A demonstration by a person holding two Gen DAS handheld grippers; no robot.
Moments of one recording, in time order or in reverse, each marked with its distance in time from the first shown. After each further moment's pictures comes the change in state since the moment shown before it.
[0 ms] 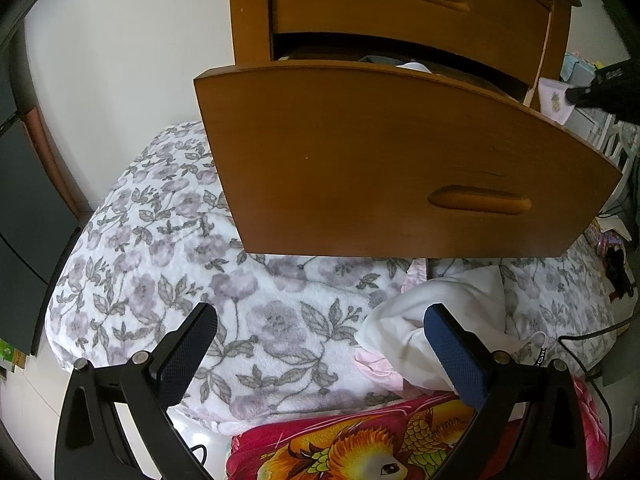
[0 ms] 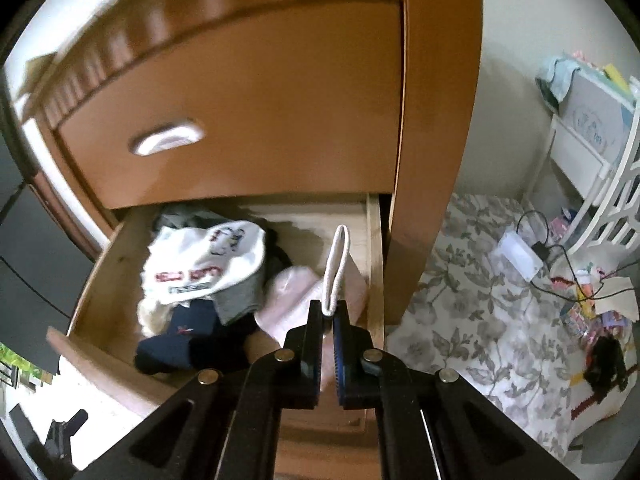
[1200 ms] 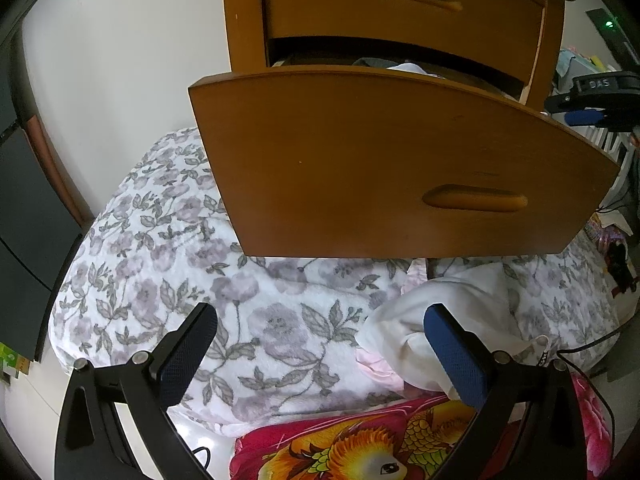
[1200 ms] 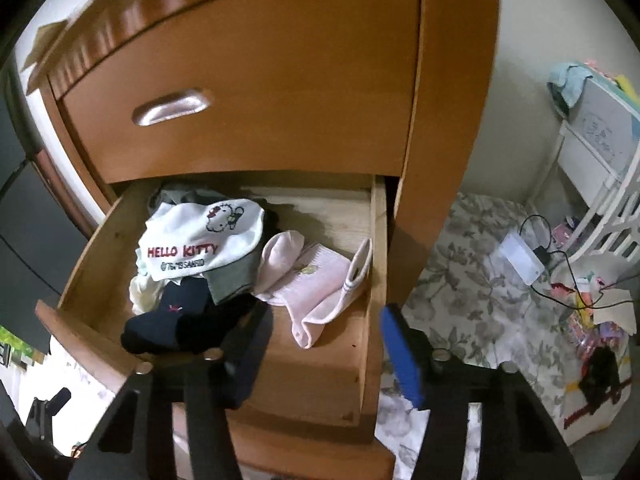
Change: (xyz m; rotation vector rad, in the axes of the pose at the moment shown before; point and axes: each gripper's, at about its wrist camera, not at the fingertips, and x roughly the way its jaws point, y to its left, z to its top) left arm 0.000 -0.003 0.000 0.015 -0.006 0.007; right arm 0.021 0.002 -0.008 -0.060 0.052 -0.005
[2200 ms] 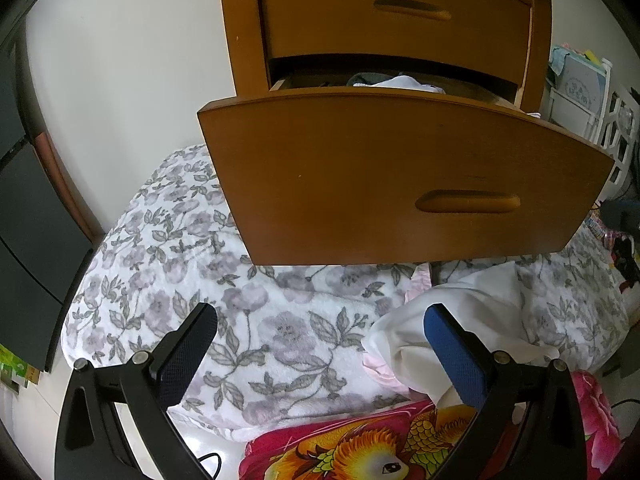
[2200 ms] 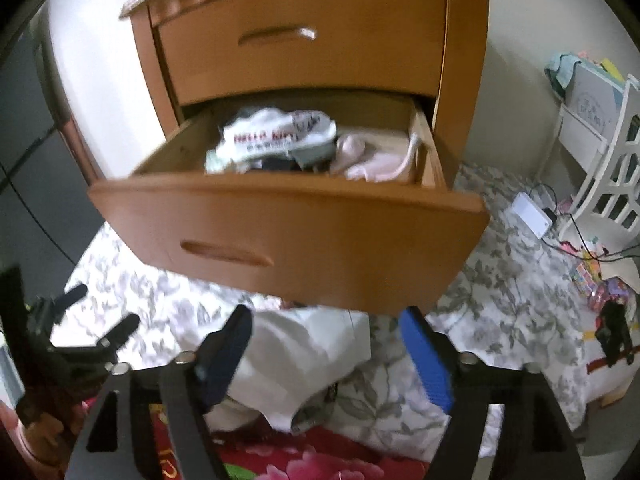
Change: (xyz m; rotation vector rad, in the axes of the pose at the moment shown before) left arm -0.016 -0.005 -0.005 0.029 -0.057 0.041; right arm -0.056 0.058 -0.131 -0.039 -0.051 0.037
